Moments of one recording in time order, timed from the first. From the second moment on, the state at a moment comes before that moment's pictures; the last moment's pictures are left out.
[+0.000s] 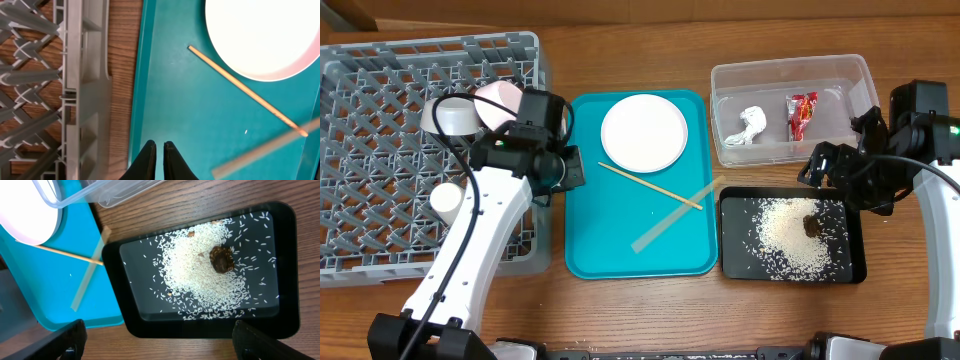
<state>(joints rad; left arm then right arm) -0.20 1.50 1.25 -0.99 0.00 -0.37 -0.16 1.46 1.41 -1.40 -0.29 0.16</state>
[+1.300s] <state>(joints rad) -0.65 1.95 1.25 -0.70 -0.06 -0.05 -0.16 1.46 1.41 -1.40 -0.29 0.16</state>
